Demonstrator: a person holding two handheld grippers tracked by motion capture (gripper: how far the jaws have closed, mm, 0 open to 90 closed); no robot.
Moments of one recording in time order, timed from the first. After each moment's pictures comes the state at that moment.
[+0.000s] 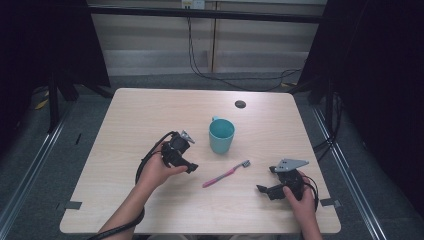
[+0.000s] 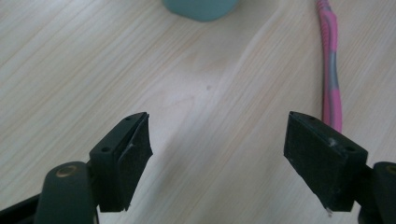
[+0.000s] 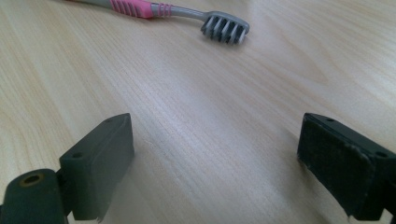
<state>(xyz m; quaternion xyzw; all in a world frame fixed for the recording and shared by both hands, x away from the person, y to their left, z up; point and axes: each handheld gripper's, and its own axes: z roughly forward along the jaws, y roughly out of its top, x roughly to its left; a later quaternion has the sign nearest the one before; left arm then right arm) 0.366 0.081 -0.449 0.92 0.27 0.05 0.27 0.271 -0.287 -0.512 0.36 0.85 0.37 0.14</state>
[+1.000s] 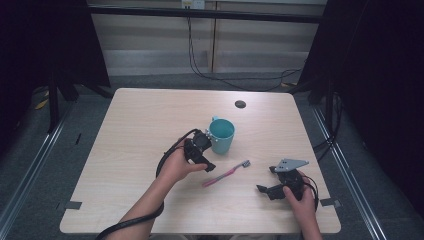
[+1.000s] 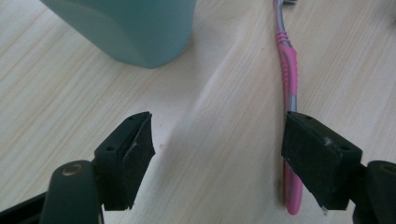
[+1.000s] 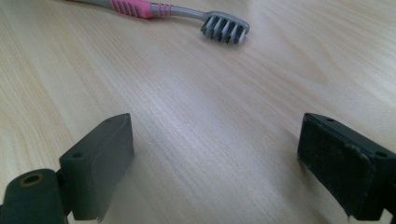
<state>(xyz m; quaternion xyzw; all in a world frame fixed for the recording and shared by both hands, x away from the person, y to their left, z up) 0.371 0.023 -0.445 0.94 0.23 0.02 0.24 0.271 -0.287 -0.512 0.36 0.85 0.37 0.14</state>
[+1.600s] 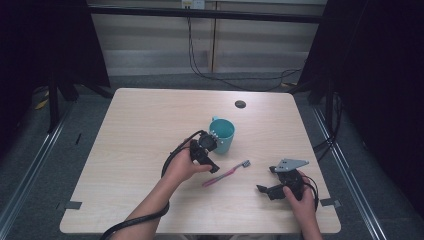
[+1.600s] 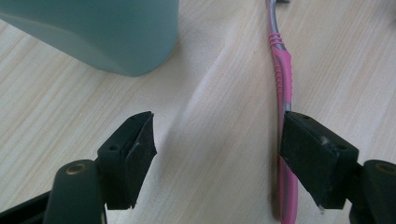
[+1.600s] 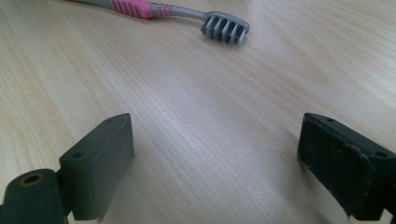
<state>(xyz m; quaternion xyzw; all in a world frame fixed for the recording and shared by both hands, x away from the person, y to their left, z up) 0.371 0.007 -0.452 0.95 0.22 0.02 0.22 0.271 -0.287 -0.512 0.36 0.85 0.37 0.14</state>
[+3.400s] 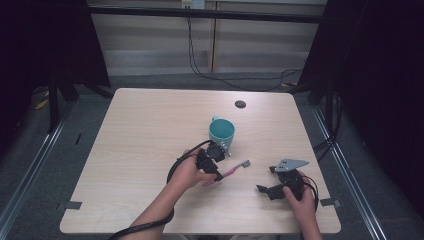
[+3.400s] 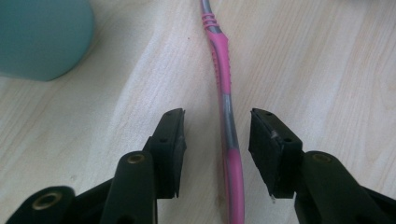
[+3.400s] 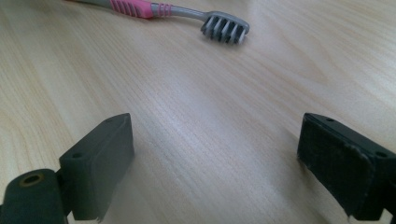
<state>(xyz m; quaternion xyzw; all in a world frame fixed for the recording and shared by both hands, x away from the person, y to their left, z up) 0.349 -0.012 -0.463 0.96 0.17 -0.02 0.20 0.271 -0.287 -0.512 0.36 0.85 0.37 0.14</state>
